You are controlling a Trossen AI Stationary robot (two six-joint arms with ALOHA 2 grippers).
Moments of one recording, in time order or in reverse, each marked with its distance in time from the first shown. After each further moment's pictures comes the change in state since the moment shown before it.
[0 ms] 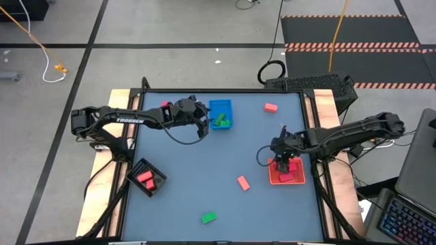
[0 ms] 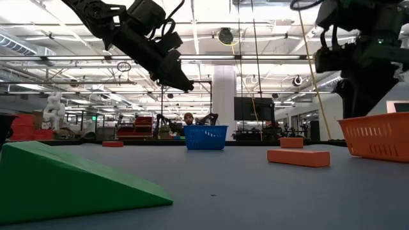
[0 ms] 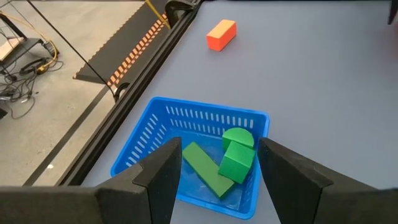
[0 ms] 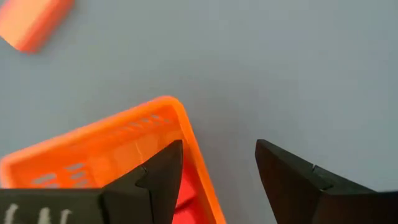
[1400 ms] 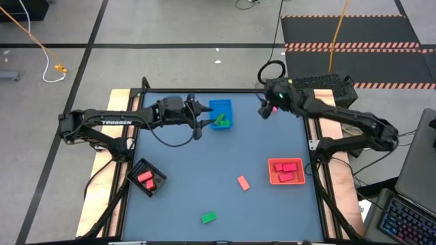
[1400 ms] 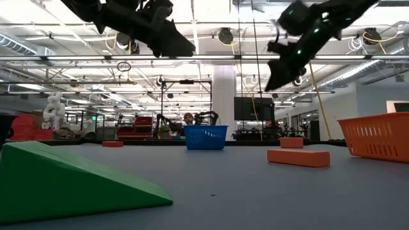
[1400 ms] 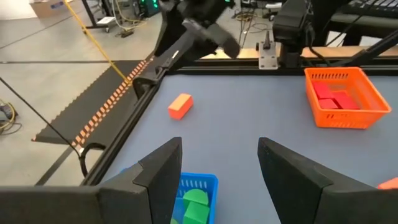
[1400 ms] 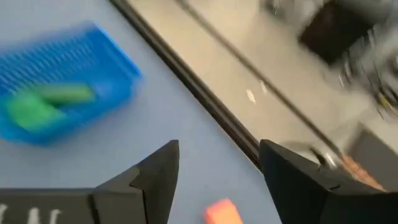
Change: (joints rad) left arm -0.031 -0.159 0.001 0.055 0.164 0.021; right arm -0.696 0.146 0.205 0.502 0.209 -0.560
